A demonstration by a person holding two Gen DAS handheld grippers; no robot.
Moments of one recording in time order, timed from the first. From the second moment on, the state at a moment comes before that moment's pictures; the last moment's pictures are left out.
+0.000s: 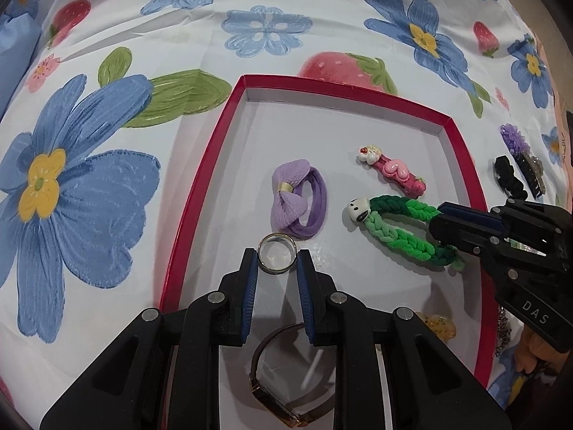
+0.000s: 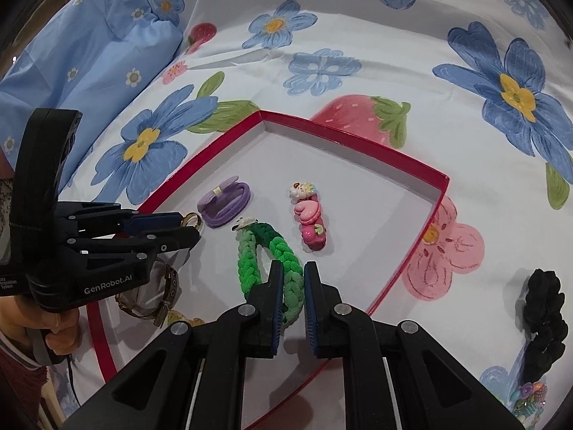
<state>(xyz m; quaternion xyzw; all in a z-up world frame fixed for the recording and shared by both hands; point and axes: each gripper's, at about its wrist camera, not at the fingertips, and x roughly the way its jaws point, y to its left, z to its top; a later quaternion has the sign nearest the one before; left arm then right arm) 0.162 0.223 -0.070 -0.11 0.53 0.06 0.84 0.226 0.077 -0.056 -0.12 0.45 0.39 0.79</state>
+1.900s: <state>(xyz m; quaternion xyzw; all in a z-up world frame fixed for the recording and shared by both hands) 0.082 0.135 0.015 -0.22 0.41 0.02 0.88 0.182 -0.179 -0.002 0.09 0.39 0.26 0.88</state>
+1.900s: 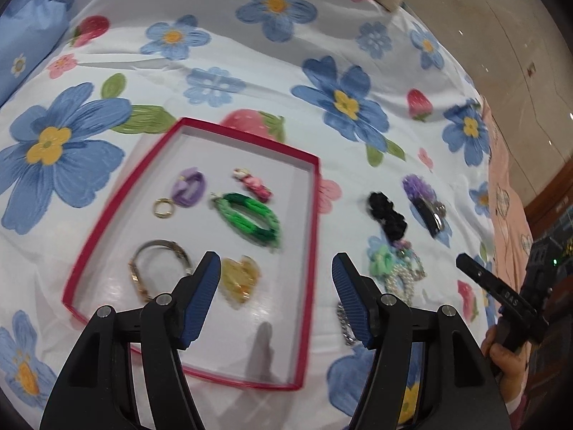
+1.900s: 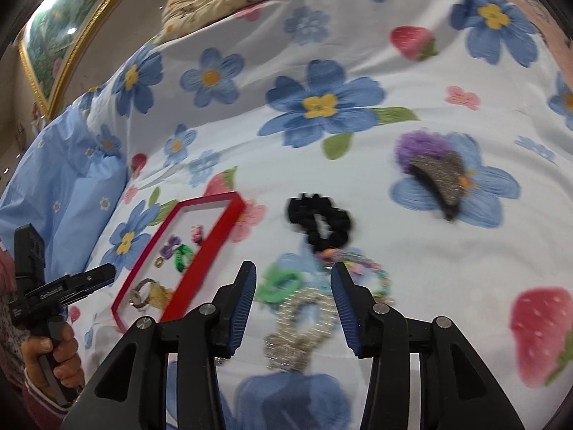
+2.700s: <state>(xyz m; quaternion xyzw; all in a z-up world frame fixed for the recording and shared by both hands) 0.141 0.040 0.002 -0.11 0.47 -0.06 0.87 0.196 -0.214 -0.036 0.06 0.42 0.23 0.87</state>
